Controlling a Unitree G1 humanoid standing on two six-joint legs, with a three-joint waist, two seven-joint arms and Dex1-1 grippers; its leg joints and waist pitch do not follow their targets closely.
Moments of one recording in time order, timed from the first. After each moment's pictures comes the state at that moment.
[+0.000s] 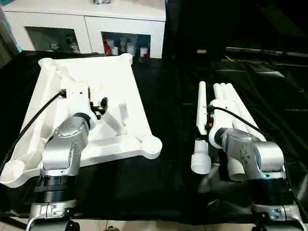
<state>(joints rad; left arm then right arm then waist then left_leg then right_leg) -0.44 0.22 0.15 0.08 -0.14 0.62 -0.05 -0.47 -0.18 -0.05 0.05 0.27 1.03 0.17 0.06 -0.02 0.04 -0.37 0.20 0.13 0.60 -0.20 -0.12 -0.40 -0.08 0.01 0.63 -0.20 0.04</state>
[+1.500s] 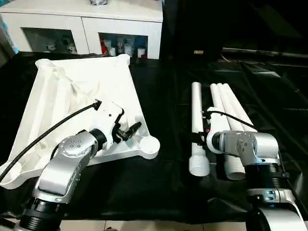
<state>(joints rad) -0.27 0.39 -0.11 -0.15 -0.20 0.59 -0.51 -0.57 -0.16 -0.15 0.30 0.28 1.17 0.18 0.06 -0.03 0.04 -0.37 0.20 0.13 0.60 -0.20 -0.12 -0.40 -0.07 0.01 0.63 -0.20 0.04</state>
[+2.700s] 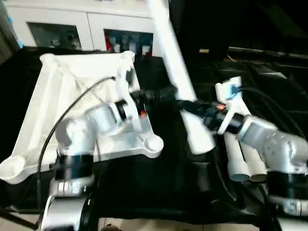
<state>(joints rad) -0.72 0.08 0.28 0.12 -0.73 1.02 -0.45 -0.49 -0.25 -0.15 -0.02 0.66 0.95 0.80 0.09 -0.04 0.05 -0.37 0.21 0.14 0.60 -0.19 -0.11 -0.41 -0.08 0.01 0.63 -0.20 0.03</state>
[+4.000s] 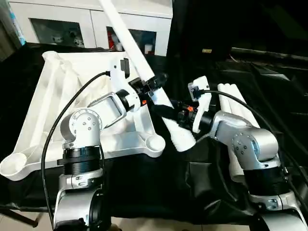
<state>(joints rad) -0.72 -0.01 0.32 0.12 -0.70 0.98 -0.20 -0.55 -0.20 0.05 0.03 0.46 0.76 0.64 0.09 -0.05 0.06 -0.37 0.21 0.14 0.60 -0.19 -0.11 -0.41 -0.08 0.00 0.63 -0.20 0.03</state>
